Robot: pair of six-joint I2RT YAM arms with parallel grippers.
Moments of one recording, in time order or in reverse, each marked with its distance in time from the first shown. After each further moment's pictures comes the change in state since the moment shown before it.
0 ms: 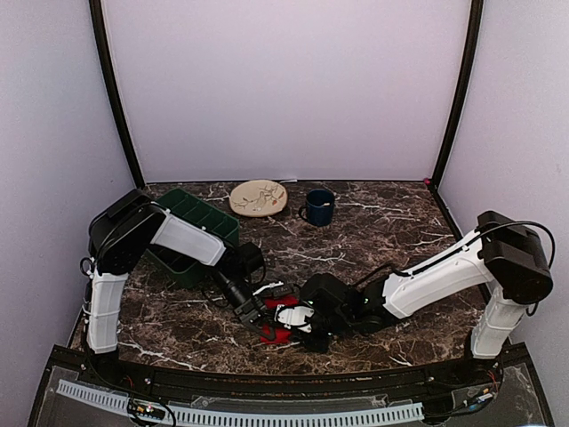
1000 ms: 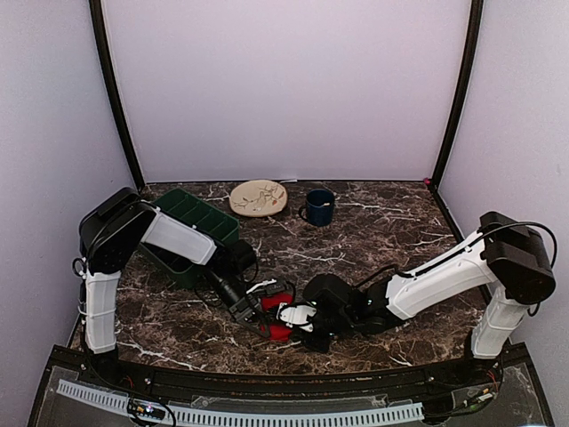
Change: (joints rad) left arm 0.029 -0.061 -0.071 0.034 -0.023 -0.076; right arm 0.000 -0.016 -0.029 0.039 0.026 0.024
